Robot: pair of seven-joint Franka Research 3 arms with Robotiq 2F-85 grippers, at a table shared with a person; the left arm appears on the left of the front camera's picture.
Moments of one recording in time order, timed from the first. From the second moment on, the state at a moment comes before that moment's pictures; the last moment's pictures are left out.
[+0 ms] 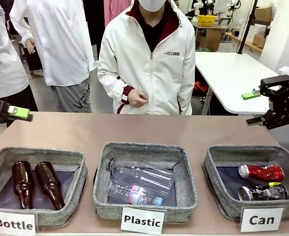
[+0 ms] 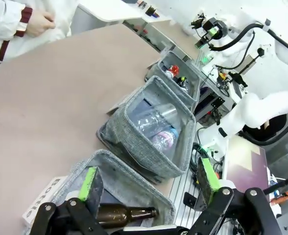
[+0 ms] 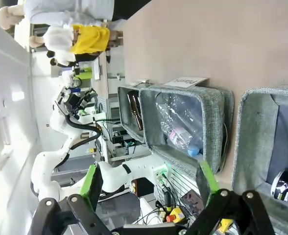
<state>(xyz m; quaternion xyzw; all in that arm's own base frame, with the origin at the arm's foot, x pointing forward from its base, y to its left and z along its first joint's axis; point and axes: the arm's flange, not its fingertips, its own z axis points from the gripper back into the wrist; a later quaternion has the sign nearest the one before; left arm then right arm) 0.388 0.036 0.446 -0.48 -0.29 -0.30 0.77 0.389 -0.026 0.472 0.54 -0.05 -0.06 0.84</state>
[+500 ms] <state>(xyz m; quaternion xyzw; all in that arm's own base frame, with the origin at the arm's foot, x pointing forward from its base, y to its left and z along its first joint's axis) 0.393 0.034 0.454 -0.48 -0.29 -0.30 0.77 0.389 -0.022 0.472 0.54 -0.05 -0.05 0.84</state>
